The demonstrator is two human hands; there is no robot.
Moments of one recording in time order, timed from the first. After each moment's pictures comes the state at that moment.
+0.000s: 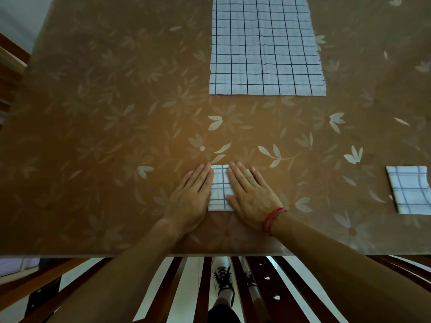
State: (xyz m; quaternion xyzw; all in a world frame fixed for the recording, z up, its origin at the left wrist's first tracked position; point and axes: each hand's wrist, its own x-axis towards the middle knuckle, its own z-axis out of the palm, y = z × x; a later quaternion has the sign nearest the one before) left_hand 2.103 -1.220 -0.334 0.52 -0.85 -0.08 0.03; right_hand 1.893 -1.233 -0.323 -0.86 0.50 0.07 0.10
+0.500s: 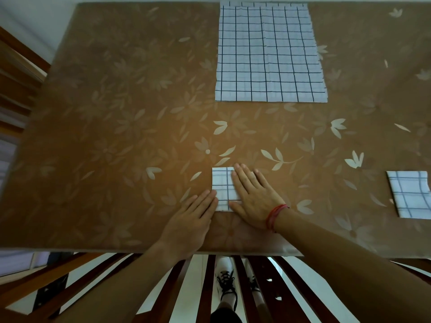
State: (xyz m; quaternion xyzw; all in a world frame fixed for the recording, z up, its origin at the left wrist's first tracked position) left_hand 2.113 -1.167 -0.324 0.48 -0.87 -0.08 0.00; right_hand 1.892 -1.237 -0.313 -0.87 0.47 0.13 0.11
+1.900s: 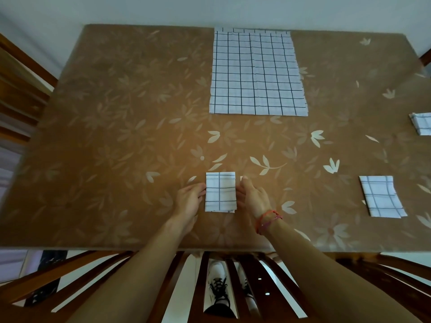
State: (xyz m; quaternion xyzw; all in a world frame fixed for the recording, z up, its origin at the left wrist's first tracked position) left_hand 2.068 -1.213 -0.260 0.68 -0.21 -0.60 0.38; right_hand 1.909 -1.225 -0.267 -0.27 0.66 -0.31 0.62
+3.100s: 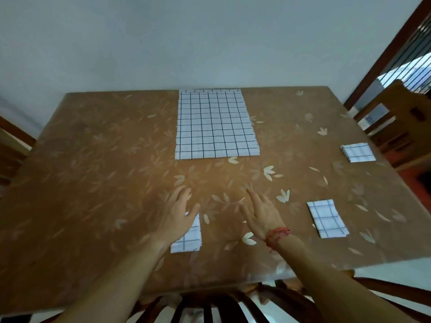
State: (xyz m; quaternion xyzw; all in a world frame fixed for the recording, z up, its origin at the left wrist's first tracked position) left_hand 2.024 -1.250 -0.188 0.63 -0.74 -0.21 0.14; right_hand 1.787 -1.228 -0.180 -0.63 0.71 -0.13 0.27
